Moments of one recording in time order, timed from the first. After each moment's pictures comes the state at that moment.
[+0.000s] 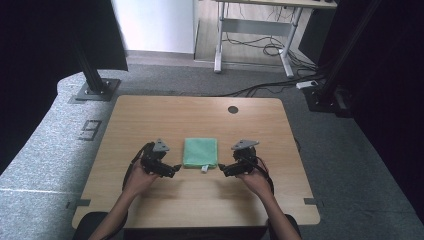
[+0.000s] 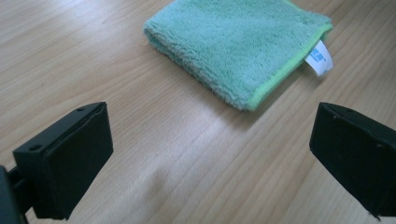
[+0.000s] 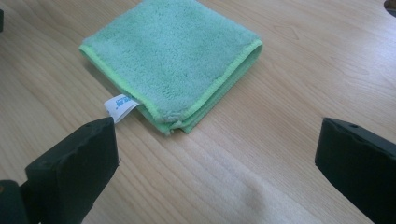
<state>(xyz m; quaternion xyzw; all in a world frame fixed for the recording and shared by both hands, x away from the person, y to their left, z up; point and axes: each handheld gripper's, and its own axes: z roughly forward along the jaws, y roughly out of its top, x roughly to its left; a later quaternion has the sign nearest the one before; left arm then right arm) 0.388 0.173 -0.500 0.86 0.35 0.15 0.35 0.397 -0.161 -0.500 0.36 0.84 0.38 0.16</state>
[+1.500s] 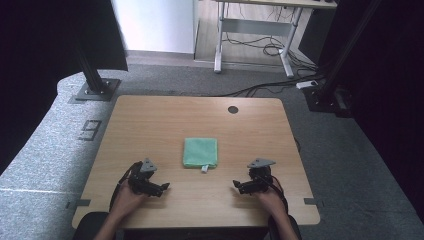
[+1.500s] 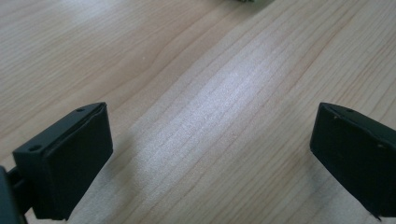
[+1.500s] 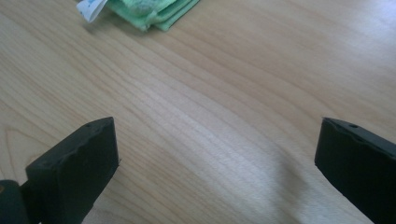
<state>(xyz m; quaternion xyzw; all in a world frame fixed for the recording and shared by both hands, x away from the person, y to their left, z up) 0.344 0.206 -0.544 0.86 0.37 0.14 0.33 0.354 -0.210 -0.542 0.40 0.83 0.36 0.15</state>
